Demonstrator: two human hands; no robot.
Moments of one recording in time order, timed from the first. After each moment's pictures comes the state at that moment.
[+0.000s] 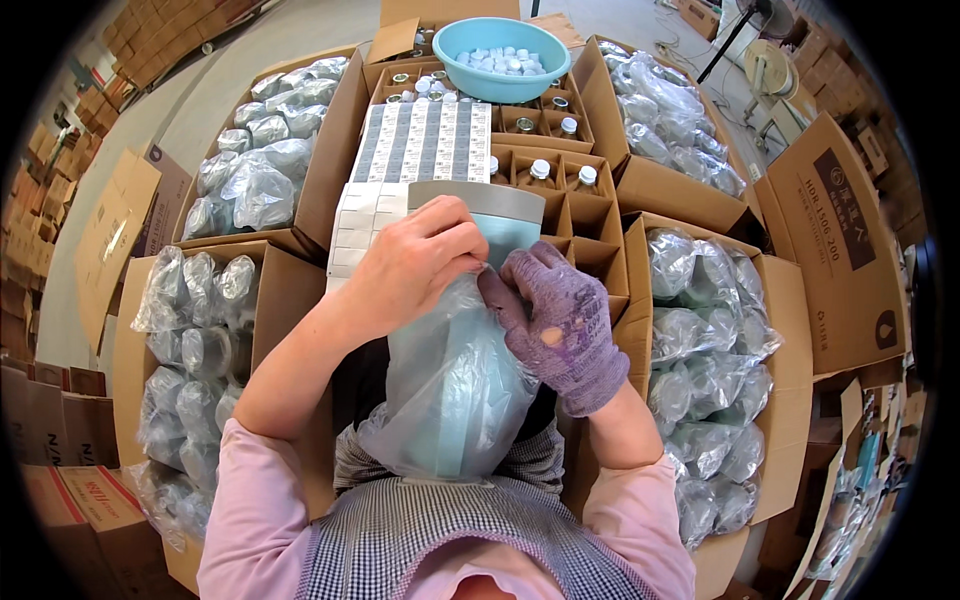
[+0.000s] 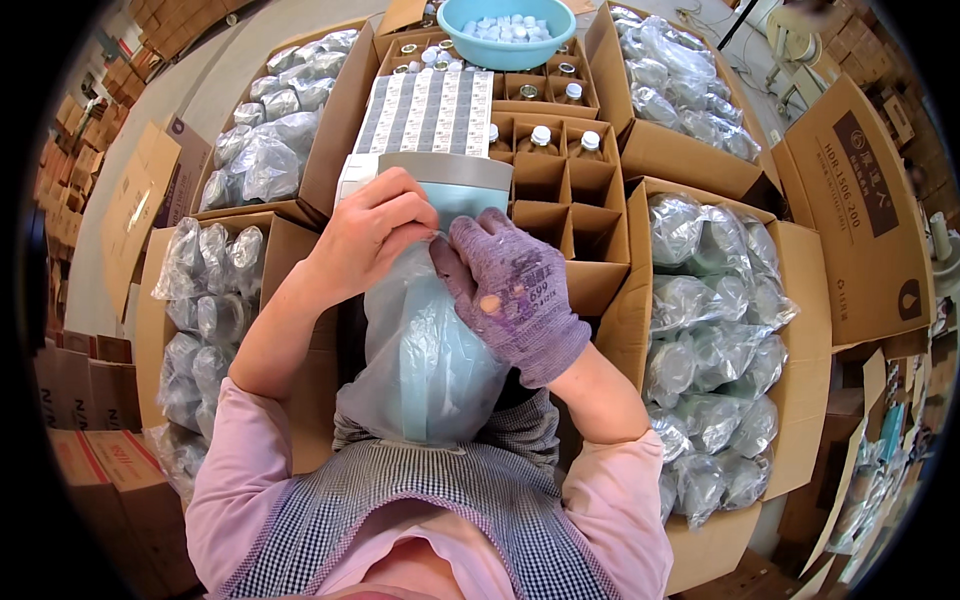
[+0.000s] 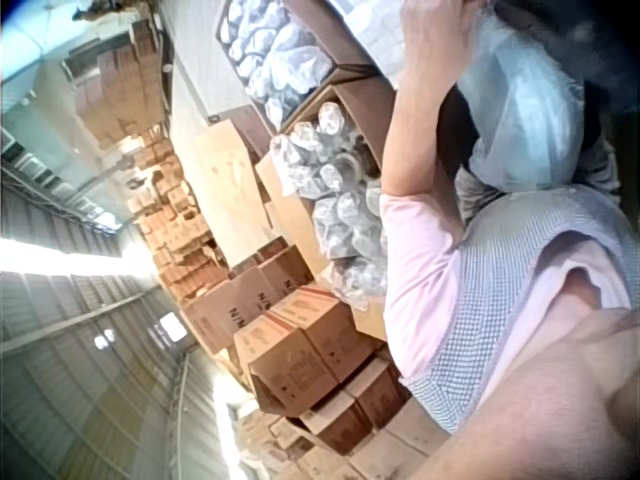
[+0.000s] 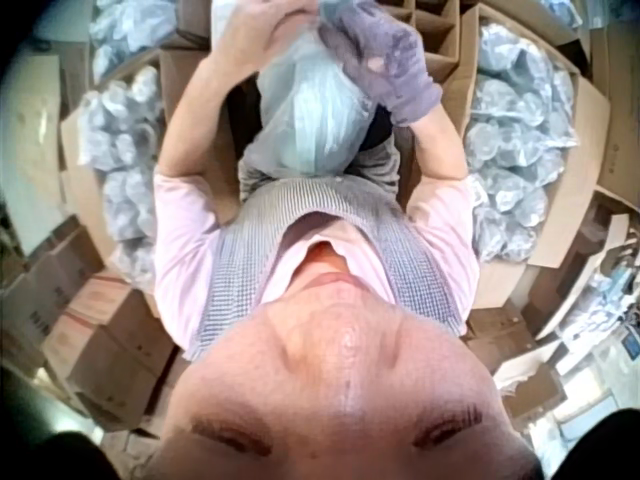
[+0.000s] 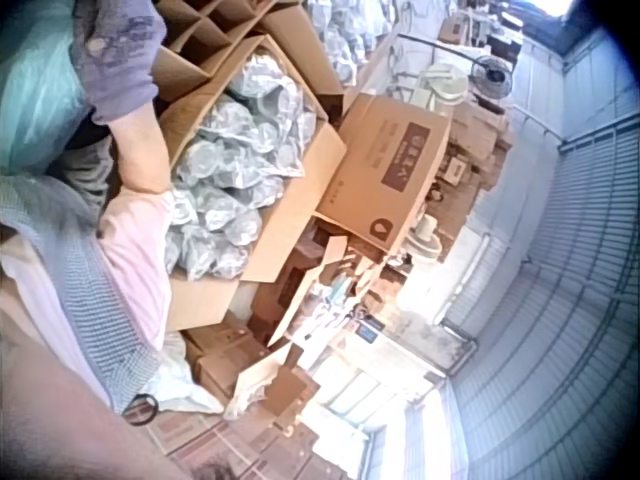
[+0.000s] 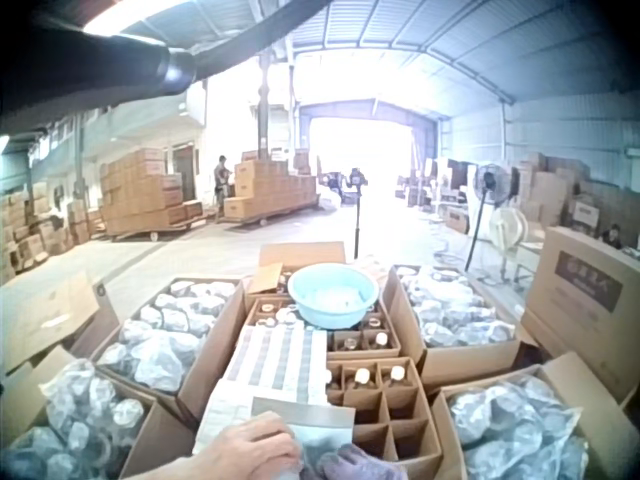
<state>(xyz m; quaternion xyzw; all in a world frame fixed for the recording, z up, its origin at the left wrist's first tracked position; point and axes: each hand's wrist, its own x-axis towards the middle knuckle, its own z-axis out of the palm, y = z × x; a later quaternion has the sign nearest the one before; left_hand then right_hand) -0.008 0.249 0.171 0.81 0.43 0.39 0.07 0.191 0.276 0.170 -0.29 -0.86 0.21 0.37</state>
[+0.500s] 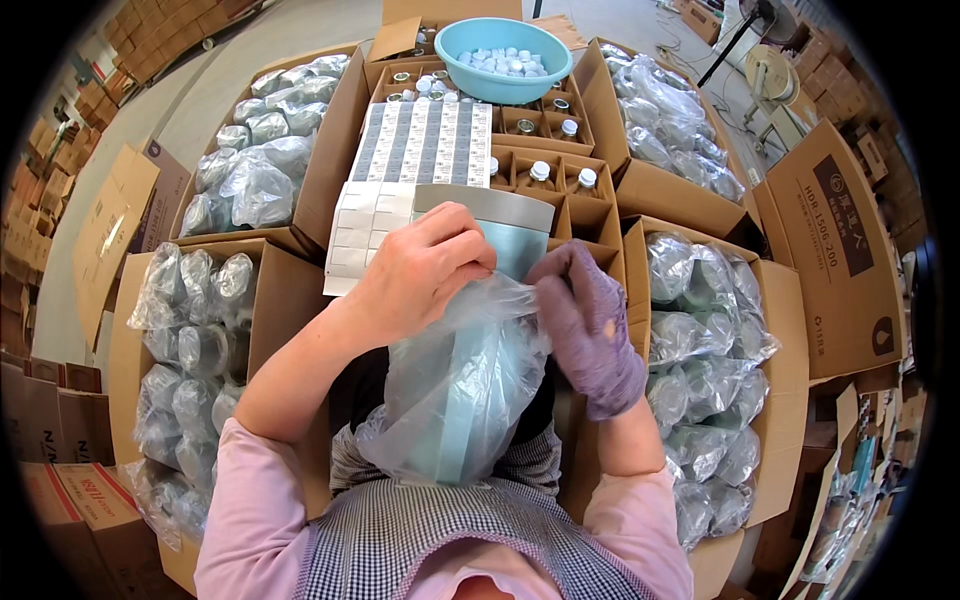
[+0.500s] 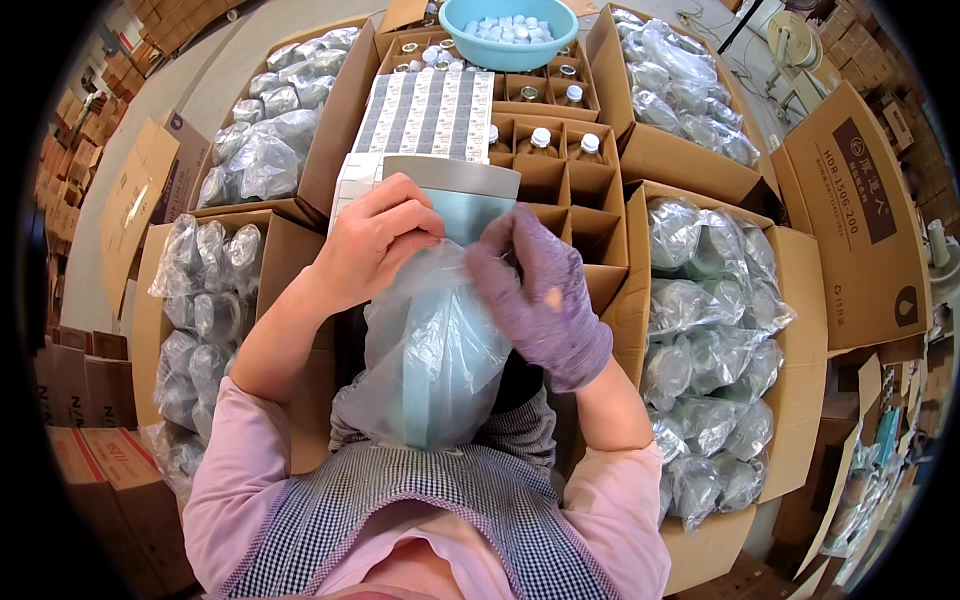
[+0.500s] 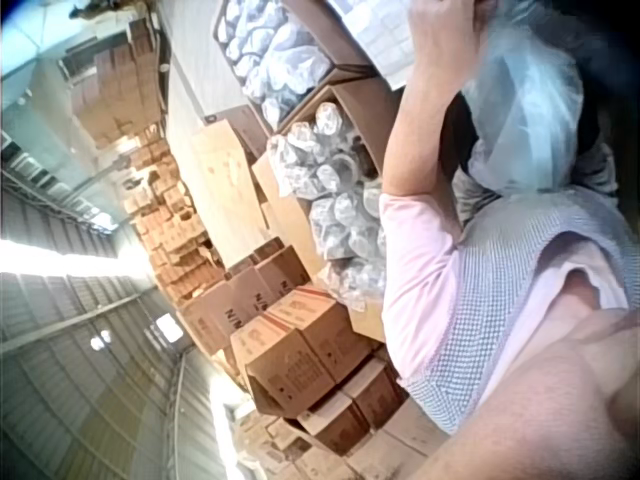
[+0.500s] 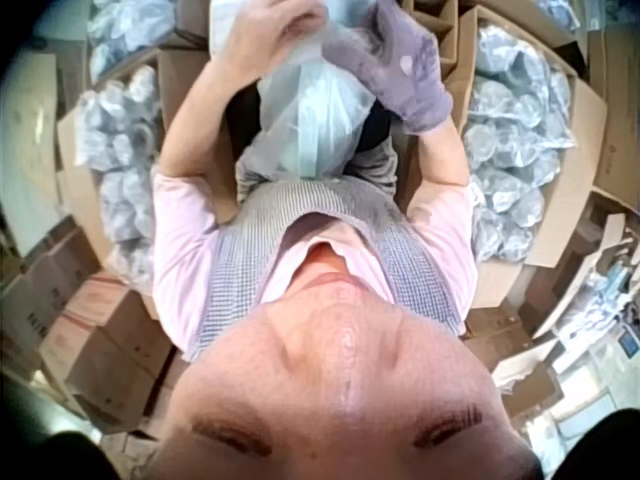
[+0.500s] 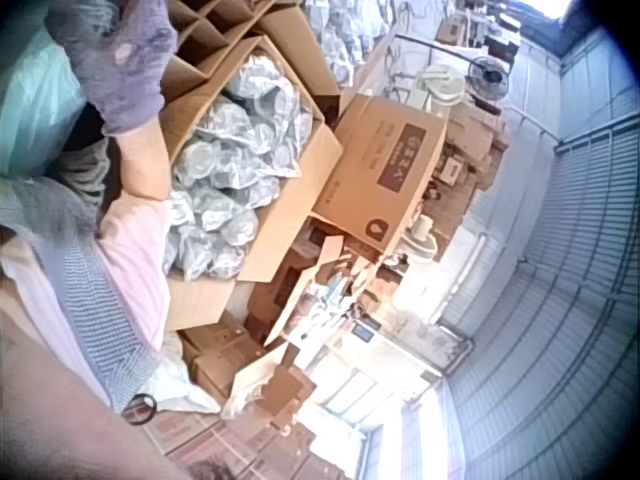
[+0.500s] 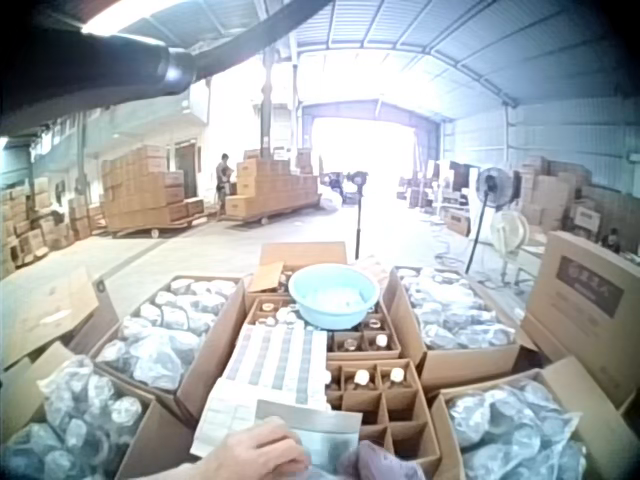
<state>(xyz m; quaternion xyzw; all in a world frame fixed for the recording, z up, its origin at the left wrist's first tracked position) -0.004 0.244 0.167 0.79 0.43 0.42 0.07 0.215 0.282 0.178 -0.32 -0.79 0.42 0.32</state>
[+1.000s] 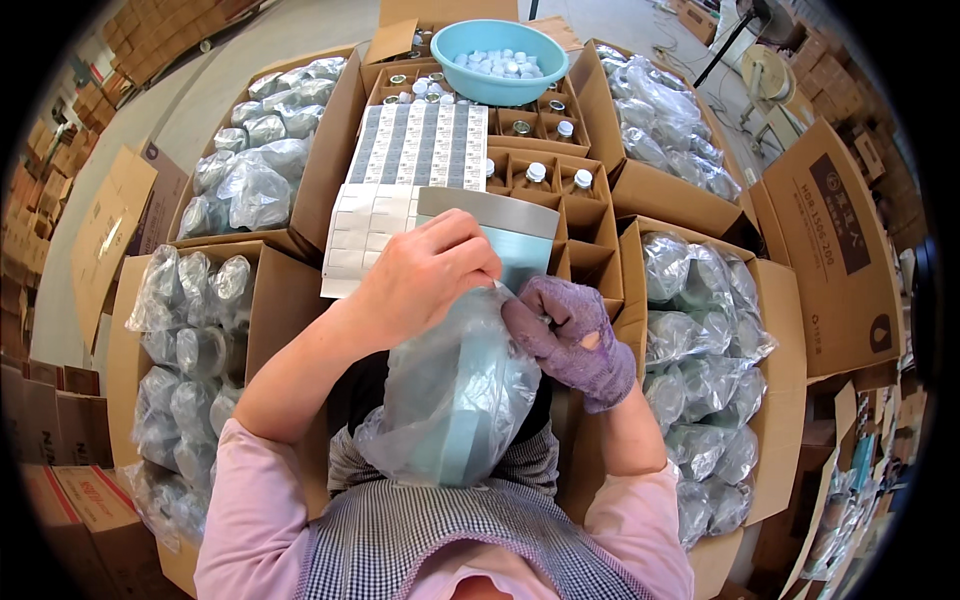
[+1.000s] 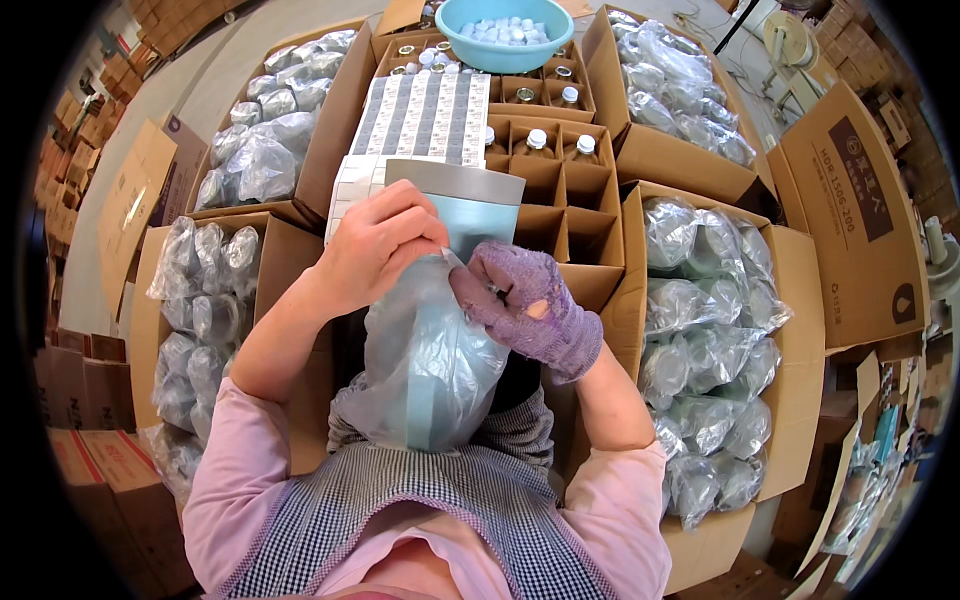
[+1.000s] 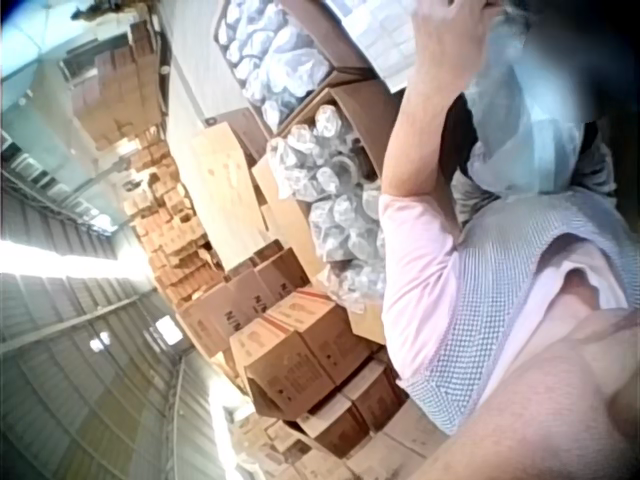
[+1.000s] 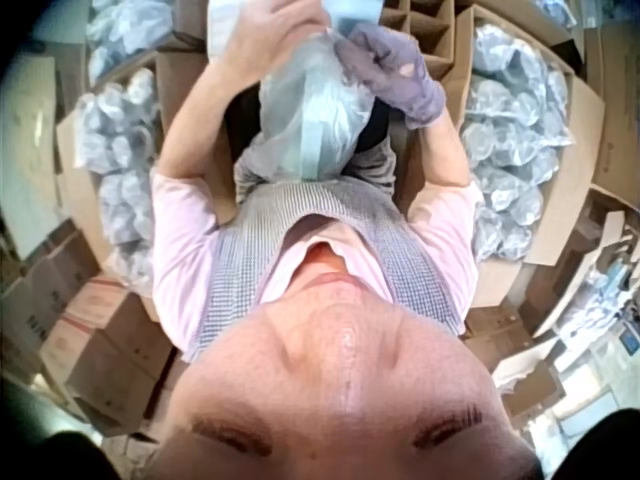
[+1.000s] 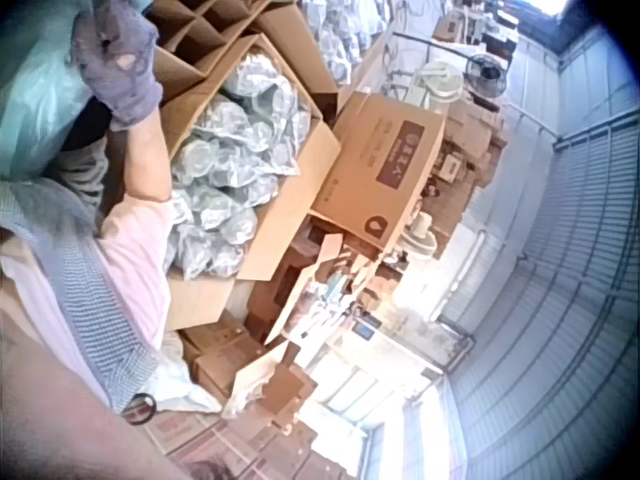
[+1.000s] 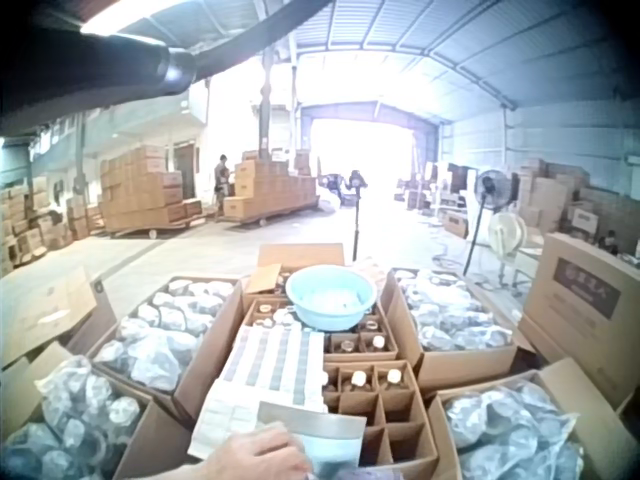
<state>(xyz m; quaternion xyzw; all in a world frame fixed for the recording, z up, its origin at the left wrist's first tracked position) 0.003 0.245 0.172 0.81 0.42 0.40 0.07 0.218 0.287 0.154 -0.21 -0.82 0.42 0.32</state>
